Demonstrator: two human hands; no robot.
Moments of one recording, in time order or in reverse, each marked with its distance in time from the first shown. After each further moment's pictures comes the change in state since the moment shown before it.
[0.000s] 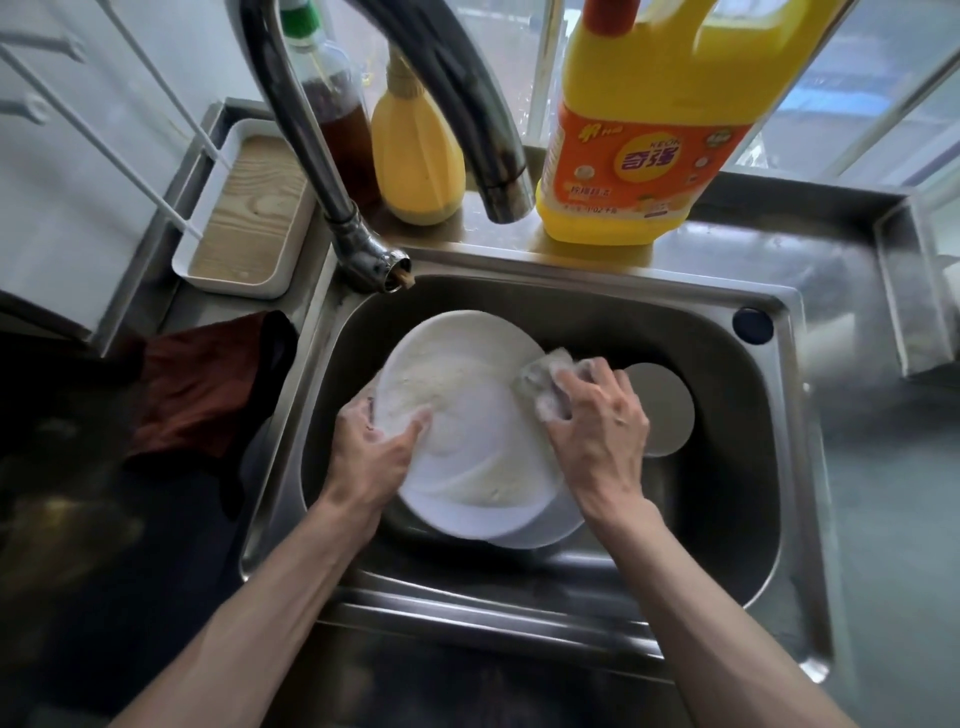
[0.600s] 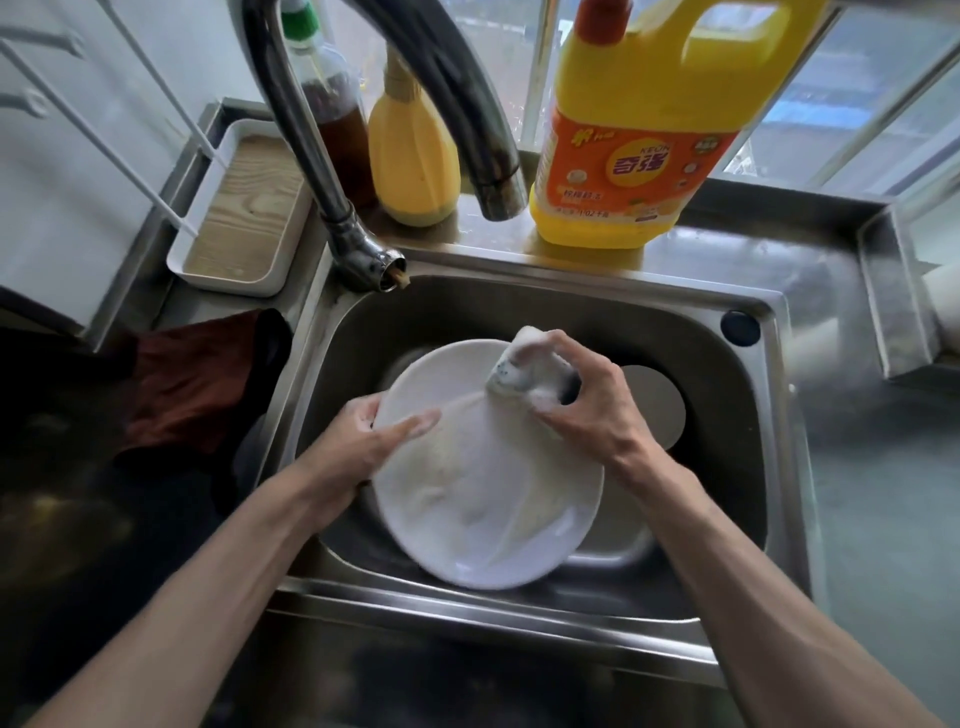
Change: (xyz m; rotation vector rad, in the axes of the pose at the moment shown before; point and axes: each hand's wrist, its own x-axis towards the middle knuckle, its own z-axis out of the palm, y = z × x) left_hand 0.010 0.015 -0.020 0.054 -0.373 -0.169; right_hand 0.031 0.004 -0.037 0.530 -0.402 -0.023
